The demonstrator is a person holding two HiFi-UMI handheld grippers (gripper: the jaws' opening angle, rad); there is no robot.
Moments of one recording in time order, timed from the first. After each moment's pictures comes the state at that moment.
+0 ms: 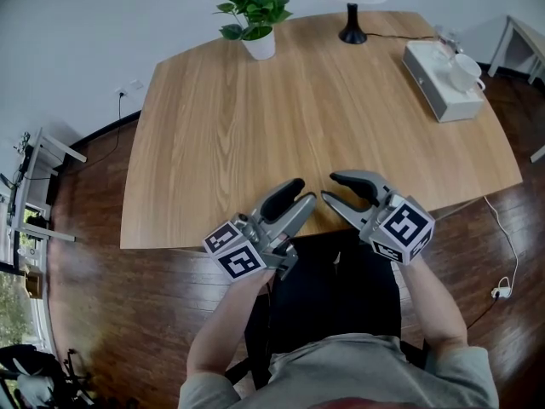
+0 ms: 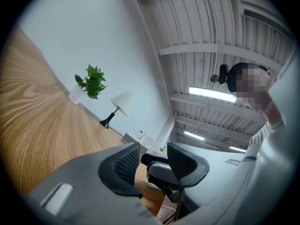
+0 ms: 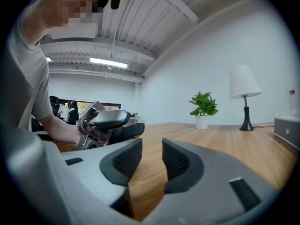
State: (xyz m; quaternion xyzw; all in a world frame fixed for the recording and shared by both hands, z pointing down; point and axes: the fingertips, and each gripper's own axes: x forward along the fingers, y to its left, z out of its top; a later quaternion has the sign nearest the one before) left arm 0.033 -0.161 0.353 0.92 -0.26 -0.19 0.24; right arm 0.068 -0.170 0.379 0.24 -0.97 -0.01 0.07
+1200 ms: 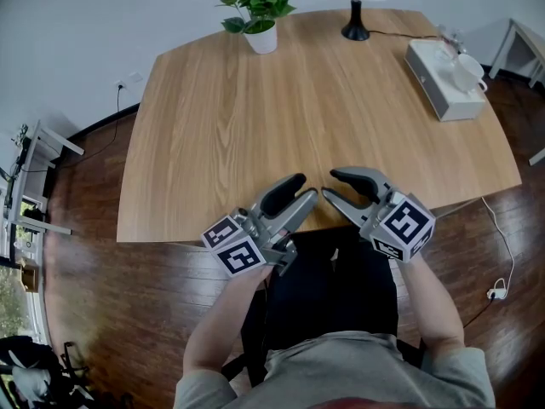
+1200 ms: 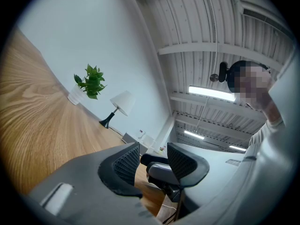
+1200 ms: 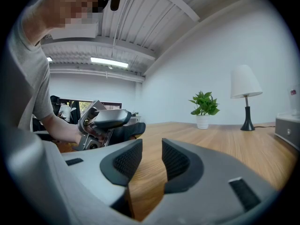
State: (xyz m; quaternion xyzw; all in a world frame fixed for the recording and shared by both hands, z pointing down) left arm 0.034 -0.160 0.353 0.92 -0.26 -0.18 0.24; right arm 0.067 -0.169 0.381 0.24 -0.97 0.00 0.07
